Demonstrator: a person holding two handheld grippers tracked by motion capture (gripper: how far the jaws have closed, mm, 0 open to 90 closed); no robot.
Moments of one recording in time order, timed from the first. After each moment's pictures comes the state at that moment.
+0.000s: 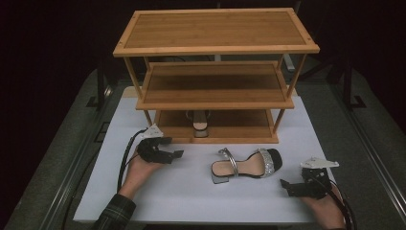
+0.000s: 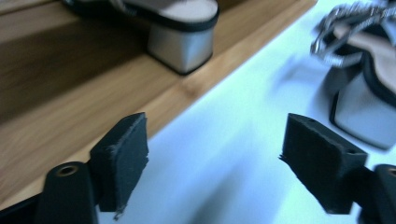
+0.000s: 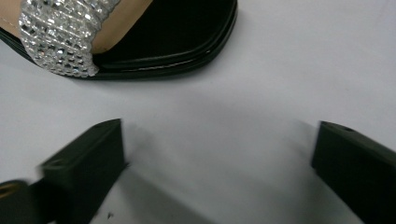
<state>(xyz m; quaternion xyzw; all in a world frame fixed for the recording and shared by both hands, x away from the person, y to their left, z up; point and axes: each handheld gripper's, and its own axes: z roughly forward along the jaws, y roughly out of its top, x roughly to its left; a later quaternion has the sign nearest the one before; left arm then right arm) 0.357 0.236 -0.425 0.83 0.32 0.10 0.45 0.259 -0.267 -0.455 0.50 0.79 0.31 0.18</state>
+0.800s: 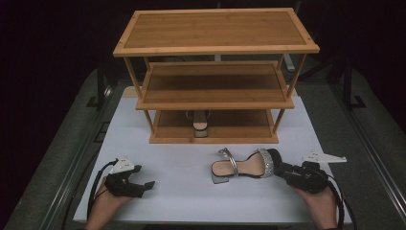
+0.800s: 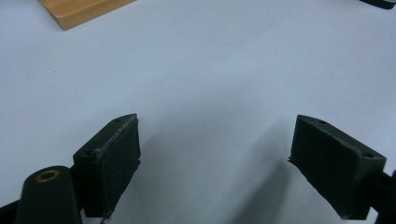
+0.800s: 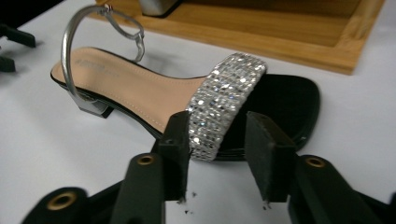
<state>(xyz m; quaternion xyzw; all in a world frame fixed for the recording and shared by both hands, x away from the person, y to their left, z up) 0.275 0.310 -0.451 0.84 0.35 0.13 0.38 0.260 -0.248 -0.426 0.47 0.75 0.45 0.10</state>
